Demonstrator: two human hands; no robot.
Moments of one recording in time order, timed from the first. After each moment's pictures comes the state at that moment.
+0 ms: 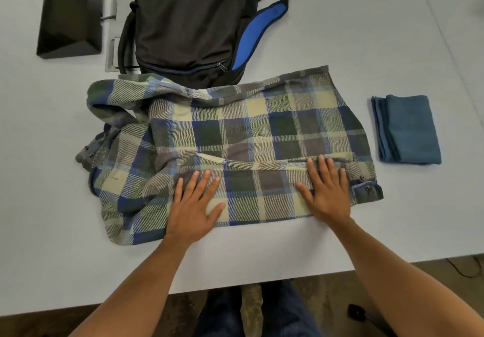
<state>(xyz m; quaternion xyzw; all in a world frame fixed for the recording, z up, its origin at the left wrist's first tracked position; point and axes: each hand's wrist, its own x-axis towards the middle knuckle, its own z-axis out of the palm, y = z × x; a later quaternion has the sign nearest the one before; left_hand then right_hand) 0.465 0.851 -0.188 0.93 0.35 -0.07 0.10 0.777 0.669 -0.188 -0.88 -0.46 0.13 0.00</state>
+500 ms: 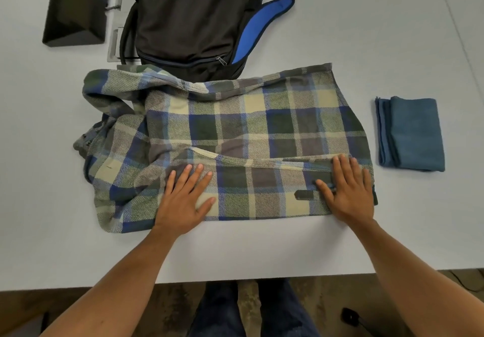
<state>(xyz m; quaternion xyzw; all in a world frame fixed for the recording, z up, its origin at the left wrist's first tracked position) 0.467 0.851 -0.187 0.93 0.35 -0.08 0.09 0.838 0.635 -0.185 -0.89 -0.45 0.12 -0.01</state>
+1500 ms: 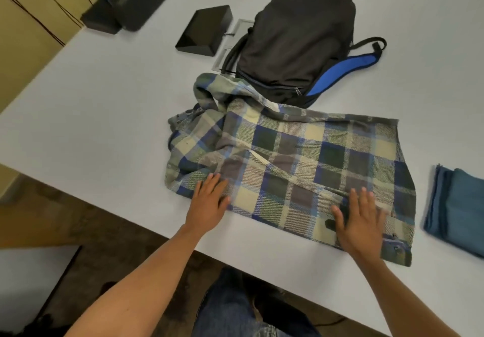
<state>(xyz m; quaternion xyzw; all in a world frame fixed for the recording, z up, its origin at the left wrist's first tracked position) 0.430 0.795 -0.152 0.81 0.55 0.05 0.21 0.798 0.673 -0.157 -0.83 -0.53 0.13 0.07</state>
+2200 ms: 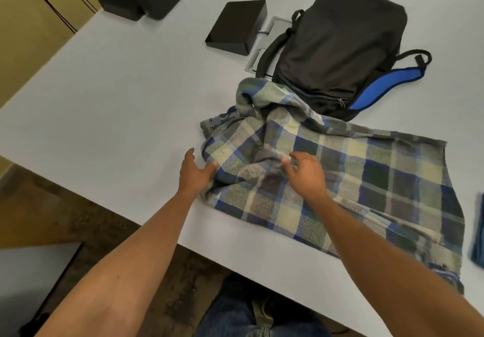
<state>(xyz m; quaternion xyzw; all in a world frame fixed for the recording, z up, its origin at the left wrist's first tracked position) 0.327 0.925 -0.126 0.47 0.74 0.21 0.43 0.612 0.888 -0.119 -0.75 -0.60 0.23 0.17</state>
